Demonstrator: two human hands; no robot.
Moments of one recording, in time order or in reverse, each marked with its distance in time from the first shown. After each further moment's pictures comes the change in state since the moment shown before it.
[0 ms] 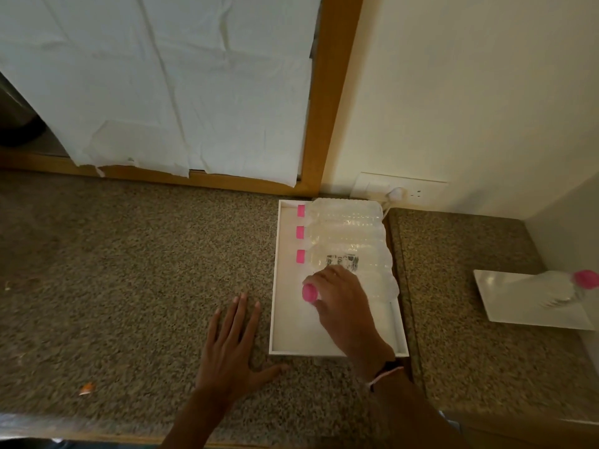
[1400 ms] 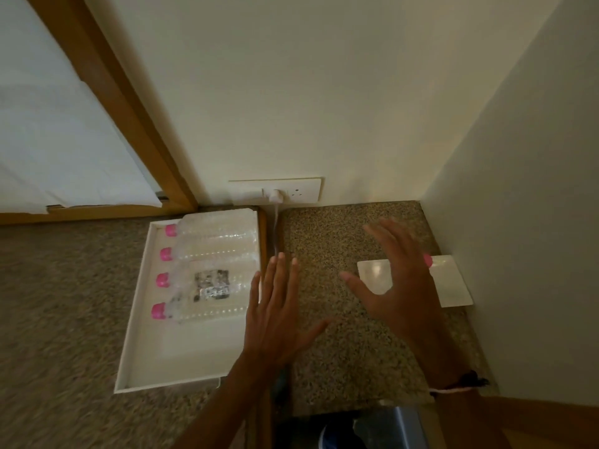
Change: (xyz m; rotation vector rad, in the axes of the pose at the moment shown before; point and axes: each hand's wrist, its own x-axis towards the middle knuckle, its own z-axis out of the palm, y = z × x) left_hand 0.146 0.324 0.015 0.004 0.081 0.152; right_hand -0.082 0.254 -0.204 0.189 0.276 0.290
